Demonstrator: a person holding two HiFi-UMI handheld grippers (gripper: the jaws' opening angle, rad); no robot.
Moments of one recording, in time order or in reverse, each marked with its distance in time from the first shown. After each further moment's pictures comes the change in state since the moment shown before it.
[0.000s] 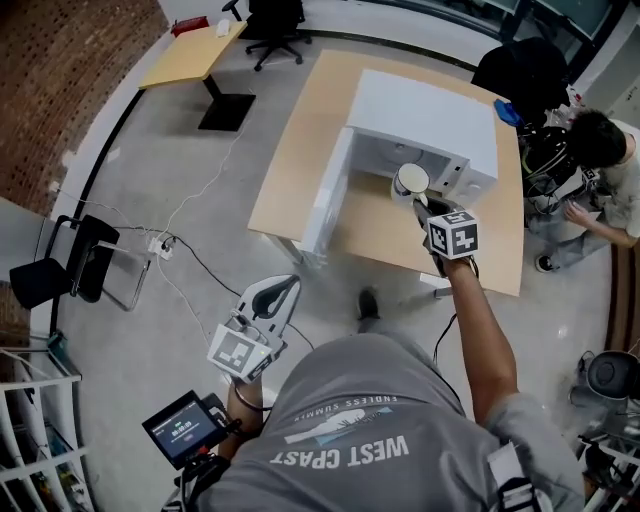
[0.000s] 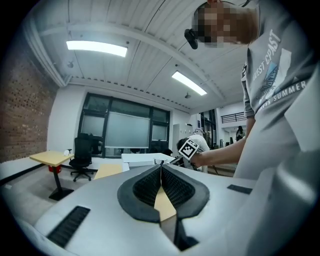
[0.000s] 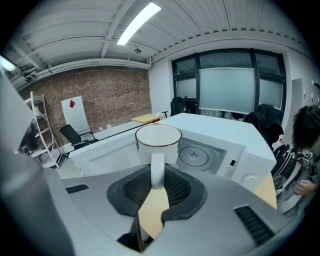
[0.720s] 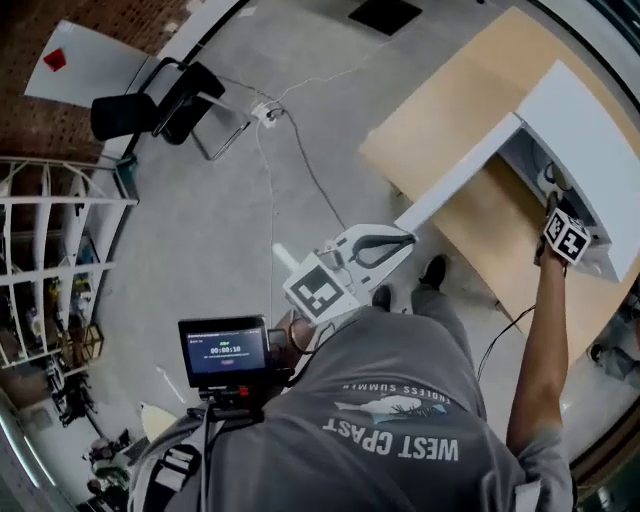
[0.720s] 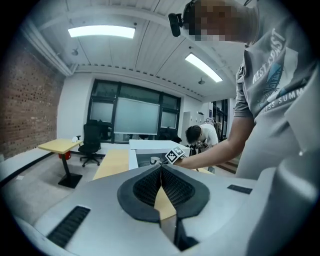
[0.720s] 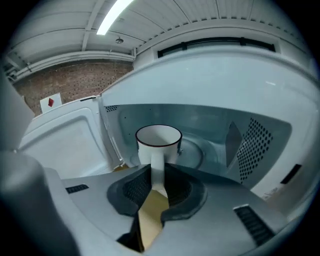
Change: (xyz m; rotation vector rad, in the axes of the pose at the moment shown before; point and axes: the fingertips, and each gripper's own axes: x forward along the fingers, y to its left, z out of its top) left arm 0.098 0.038 -0.034 -0.128 0.221 0.092; right arm 0.188 -0.161 -0.025 0.074 0.042 -0.126
